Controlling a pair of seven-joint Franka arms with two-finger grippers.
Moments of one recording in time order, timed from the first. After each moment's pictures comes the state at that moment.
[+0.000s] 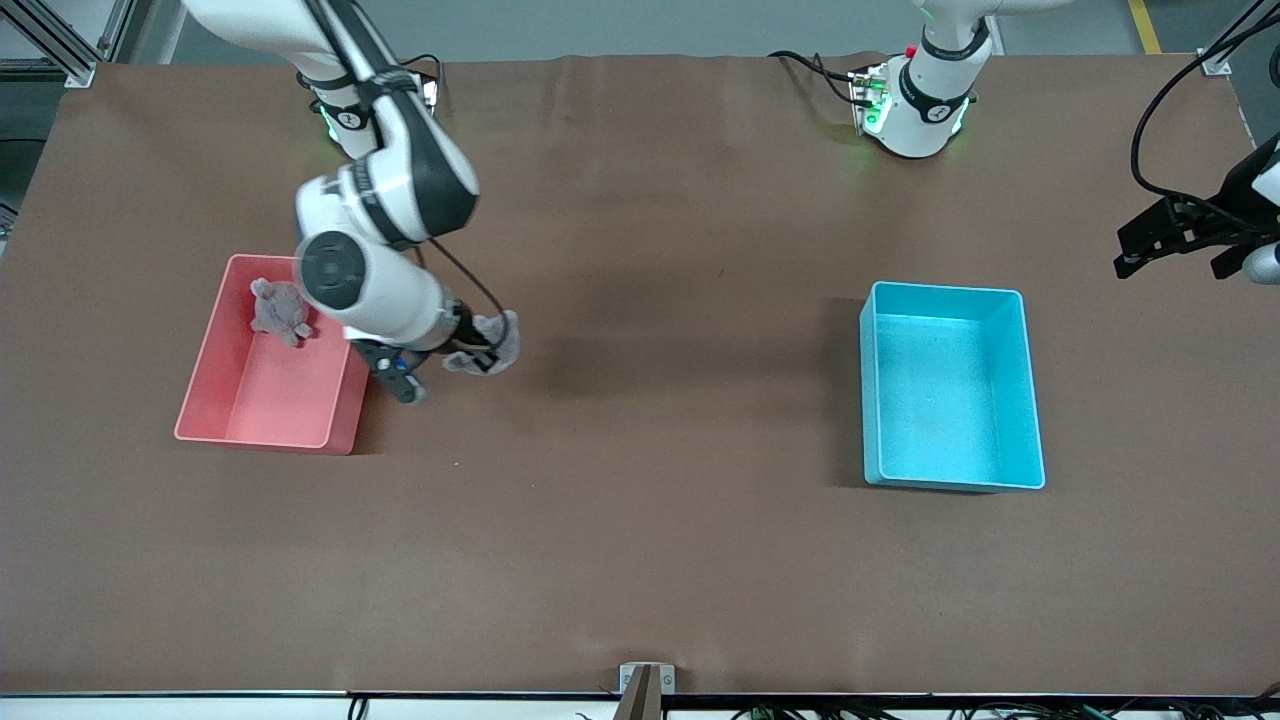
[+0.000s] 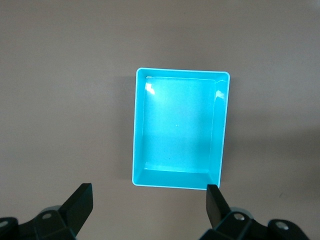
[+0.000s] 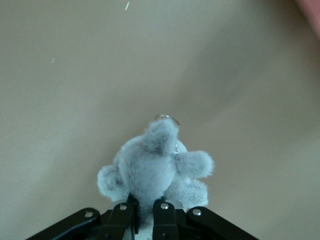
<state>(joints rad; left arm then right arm) -0.02 0.00 -0.01 -1.54 0.02 1.59 0.00 0.58 0.37 -0.08 -1.79 0.24 2.08 1.23</state>
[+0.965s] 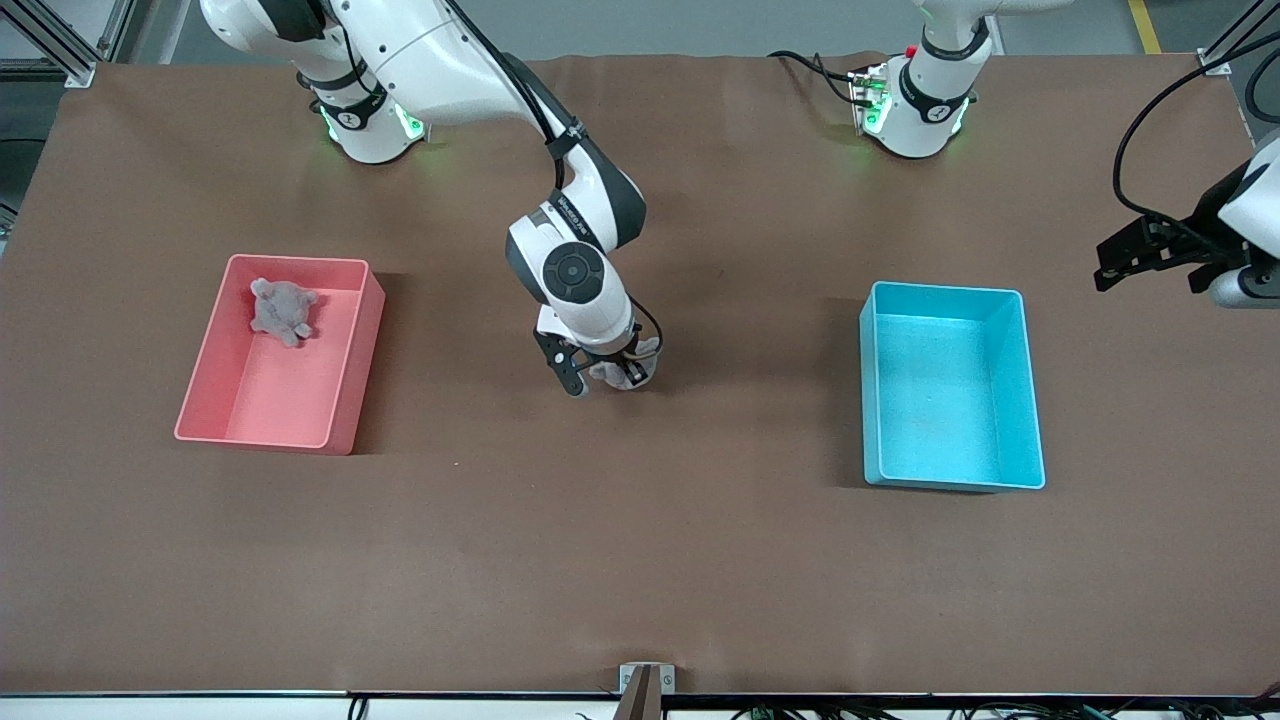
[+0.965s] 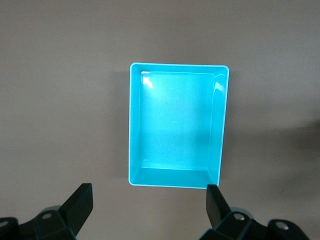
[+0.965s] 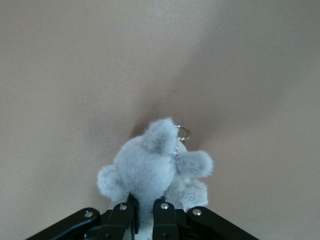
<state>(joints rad) -0.03 0.04 -0.02 -1.54 0.02 1.59 0.00 0.81 0.71 -0.08 -1.56 0.24 2.32 1.63</state>
